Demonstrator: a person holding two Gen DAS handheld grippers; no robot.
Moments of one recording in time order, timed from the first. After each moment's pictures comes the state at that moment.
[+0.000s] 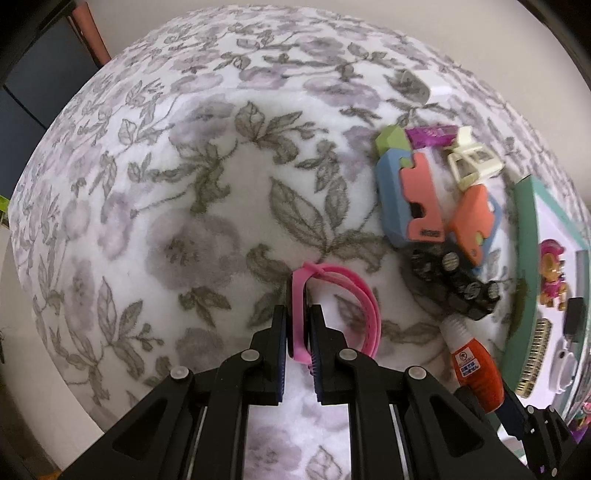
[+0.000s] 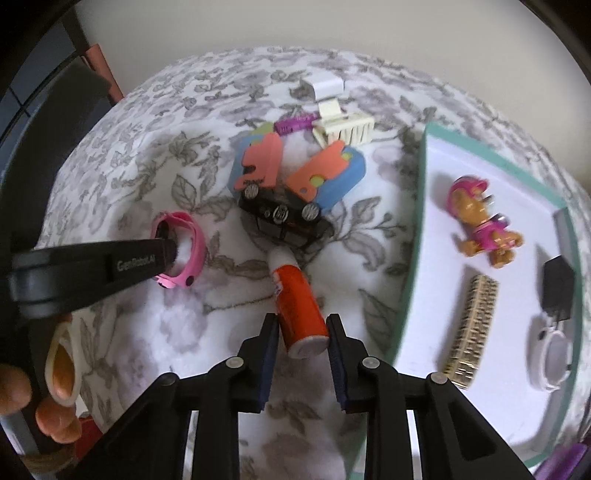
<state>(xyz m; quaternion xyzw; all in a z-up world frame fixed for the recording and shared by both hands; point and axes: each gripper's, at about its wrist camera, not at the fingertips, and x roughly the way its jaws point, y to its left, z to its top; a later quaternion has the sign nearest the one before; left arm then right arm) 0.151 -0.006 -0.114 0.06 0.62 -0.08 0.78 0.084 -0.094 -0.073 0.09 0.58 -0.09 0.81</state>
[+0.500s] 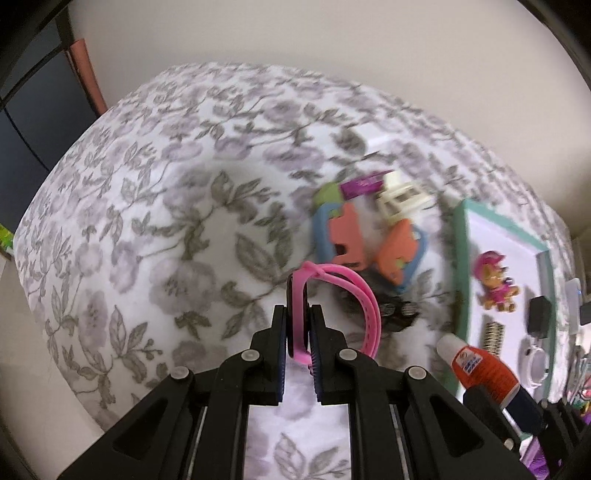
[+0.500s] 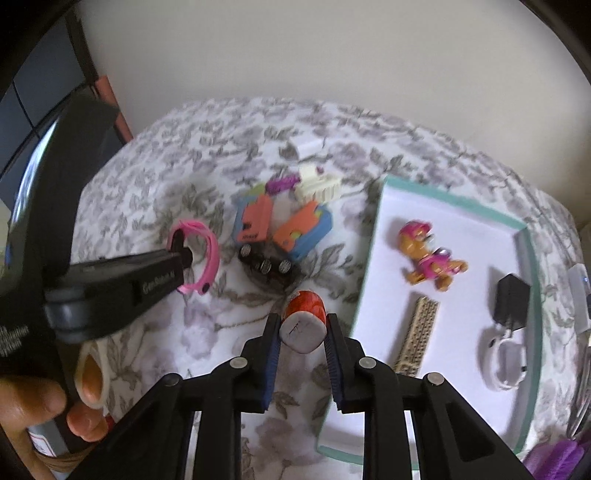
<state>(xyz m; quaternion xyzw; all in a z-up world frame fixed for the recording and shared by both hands) 0.112 -0.023 -0.052 0.05 0.54 -0.13 0.83 0.058 -0.114 -0.009 0.10 0.51 -0.11 0.85</state>
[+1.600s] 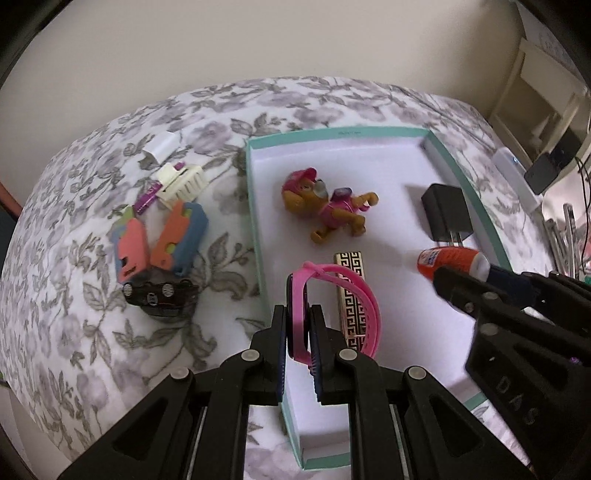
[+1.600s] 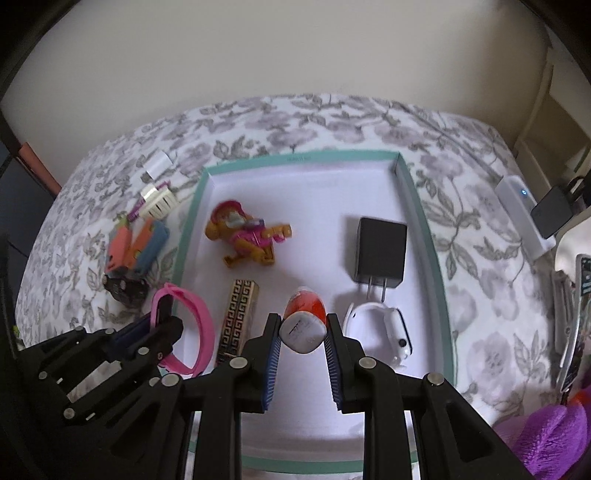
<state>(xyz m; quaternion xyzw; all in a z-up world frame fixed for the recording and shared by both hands) 0.021 -0.168 -0.077 0.21 0.50 -0.29 0.79 -0.003 -0.243 -0.040 0.20 0.53 -0.23 0.79</state>
